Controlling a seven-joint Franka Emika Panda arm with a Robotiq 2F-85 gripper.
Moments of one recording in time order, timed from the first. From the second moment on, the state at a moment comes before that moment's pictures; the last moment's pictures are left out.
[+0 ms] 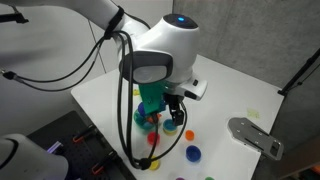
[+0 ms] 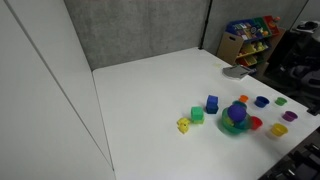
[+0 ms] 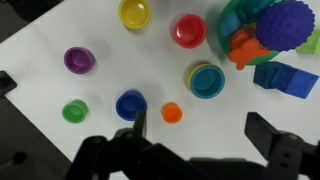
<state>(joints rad) -0.24 -0.03 -0.25 -2.44 0.10 2.44 0.00</state>
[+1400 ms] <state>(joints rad) -0.32 0.28 -0.27 -2.24 0.19 2.49 -0.02</state>
